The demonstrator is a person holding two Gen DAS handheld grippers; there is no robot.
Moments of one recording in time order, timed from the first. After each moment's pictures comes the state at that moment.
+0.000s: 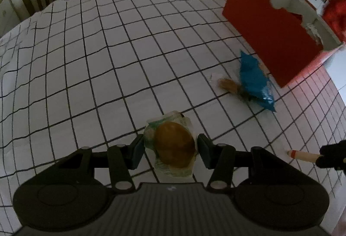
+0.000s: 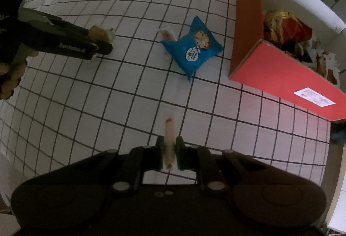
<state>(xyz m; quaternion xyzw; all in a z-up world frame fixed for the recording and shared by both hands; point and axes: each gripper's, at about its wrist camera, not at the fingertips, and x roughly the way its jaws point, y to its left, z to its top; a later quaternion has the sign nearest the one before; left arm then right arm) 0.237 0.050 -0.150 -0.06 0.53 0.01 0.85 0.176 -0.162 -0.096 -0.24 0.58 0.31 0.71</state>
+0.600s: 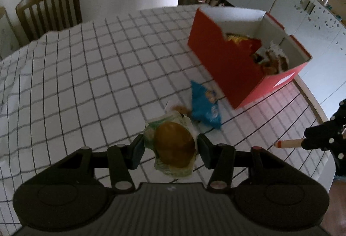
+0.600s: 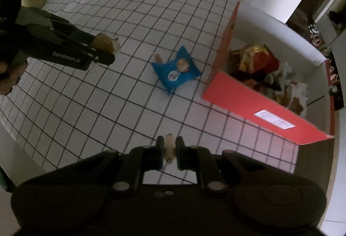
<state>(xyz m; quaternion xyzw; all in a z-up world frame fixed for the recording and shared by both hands) 0.223 0.001 -0.081 -0.06 0.48 -0.01 0.87 0.200 -0.212 -0.018 -0.27 0.52 0.36 0.73</state>
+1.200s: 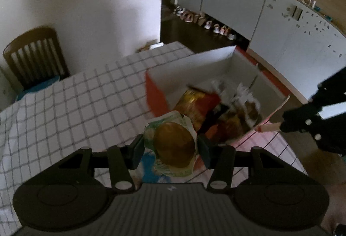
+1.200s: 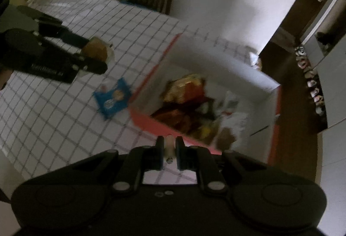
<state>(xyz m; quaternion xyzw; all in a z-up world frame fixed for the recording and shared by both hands) 0.310 -0.098 -0.010 -0.02 0.43 -0.02 0.90 0.307 -0.274 0.024 -0.28 0.45 0.36 0.76</state>
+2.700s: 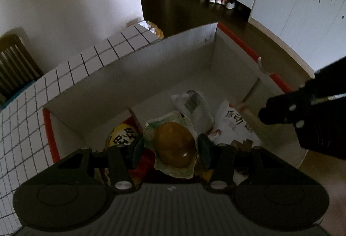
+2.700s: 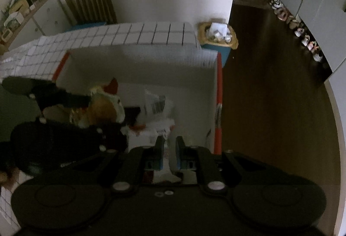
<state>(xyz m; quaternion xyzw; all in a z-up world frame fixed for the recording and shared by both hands) 0.473 -0.216 -0.092 0.03 0.51 -0.02 0.86 0.472 -0.348 -0.046 -0.14 0.52 0.29 0.79</state>
